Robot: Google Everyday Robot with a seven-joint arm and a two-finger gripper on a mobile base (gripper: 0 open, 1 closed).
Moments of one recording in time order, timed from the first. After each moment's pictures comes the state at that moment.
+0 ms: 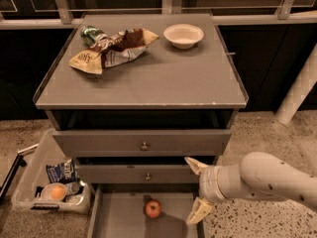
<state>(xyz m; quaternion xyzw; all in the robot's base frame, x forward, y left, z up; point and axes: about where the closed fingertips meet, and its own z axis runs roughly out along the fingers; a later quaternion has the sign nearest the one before) 0.427 -0.107 0.591 -0.66 0.67 0.12 0.32</state>
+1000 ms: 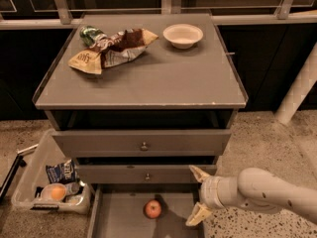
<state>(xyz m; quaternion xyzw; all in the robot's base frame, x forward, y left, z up) 0.445 -0.125 0.507 -0.63 0.69 0.12 0.34</state>
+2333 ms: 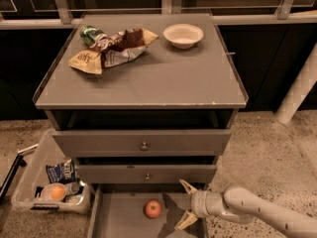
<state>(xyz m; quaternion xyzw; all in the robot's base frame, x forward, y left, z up) 0.481 -0.104 0.327 -0.59 0.67 0.22 0.40</state>
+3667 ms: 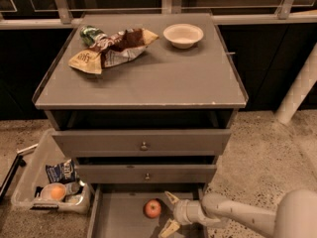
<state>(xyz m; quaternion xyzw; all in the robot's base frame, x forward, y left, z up) 0.475 -0.045 0.230 -0.56 0.70 0.27 0.36</state>
